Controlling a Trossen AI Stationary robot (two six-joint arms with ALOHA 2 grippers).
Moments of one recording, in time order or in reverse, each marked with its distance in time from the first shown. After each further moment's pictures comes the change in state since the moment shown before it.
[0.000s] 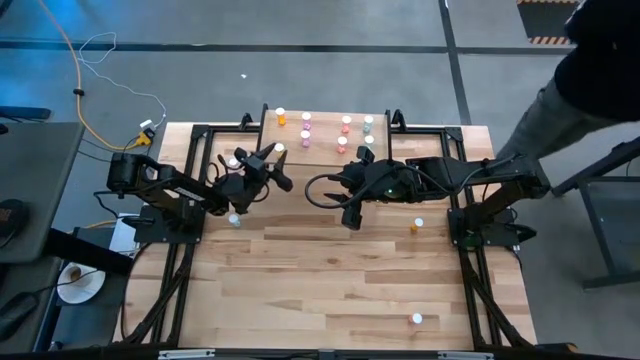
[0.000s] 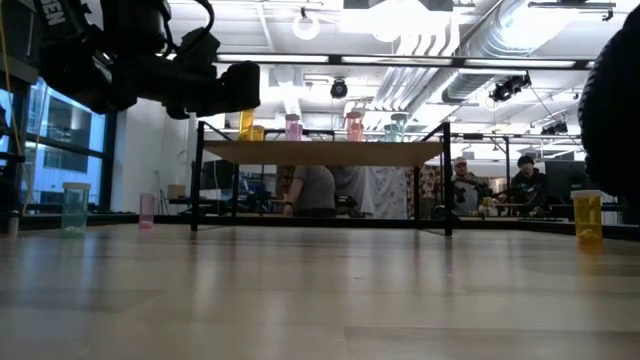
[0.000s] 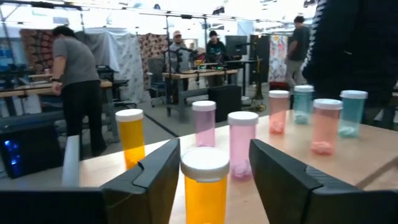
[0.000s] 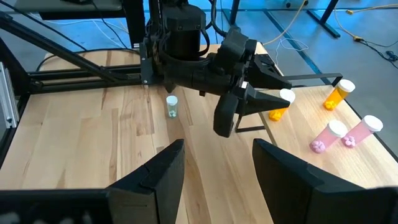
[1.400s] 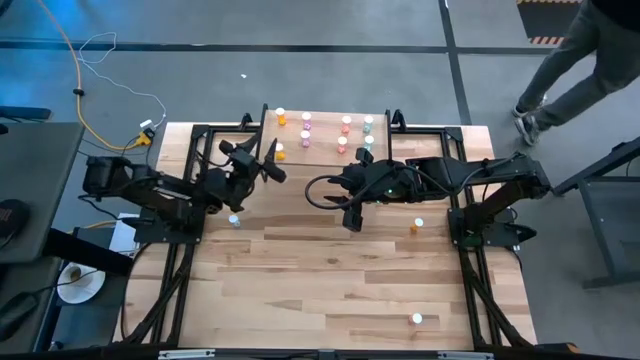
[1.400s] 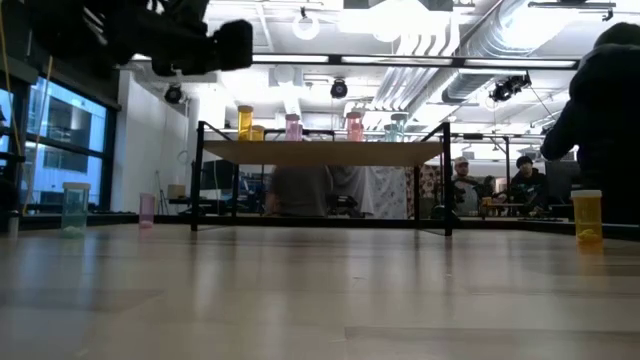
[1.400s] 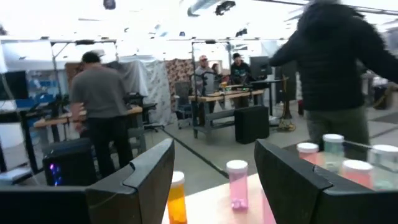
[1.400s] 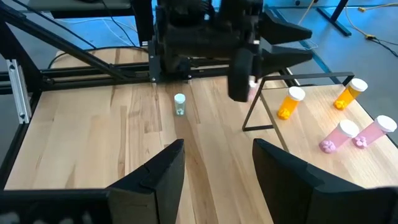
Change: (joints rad) left arm -0.051 -0.207 0.064 -0.049 -0.121 0.256; right arm 0.000 0.000 0.000 -0.003 -0.034 0.001
